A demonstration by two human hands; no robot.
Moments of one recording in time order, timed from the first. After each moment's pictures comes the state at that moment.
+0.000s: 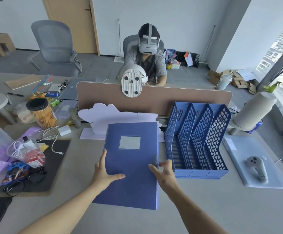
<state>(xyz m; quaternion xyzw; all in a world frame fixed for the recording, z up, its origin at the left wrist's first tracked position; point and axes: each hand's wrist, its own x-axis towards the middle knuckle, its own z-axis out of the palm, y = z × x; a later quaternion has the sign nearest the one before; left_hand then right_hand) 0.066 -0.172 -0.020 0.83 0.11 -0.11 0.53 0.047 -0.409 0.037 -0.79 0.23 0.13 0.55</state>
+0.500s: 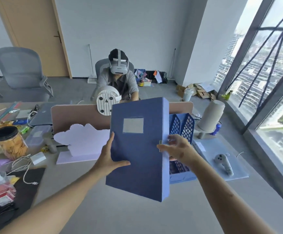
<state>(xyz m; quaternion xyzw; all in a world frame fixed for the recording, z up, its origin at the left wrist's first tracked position) 0.122 -0.238 0.087 0.82 -0.14 -0.10 0.54 0.048 -0.498 0.189 -0.84 0.16 0.02 0.53</state>
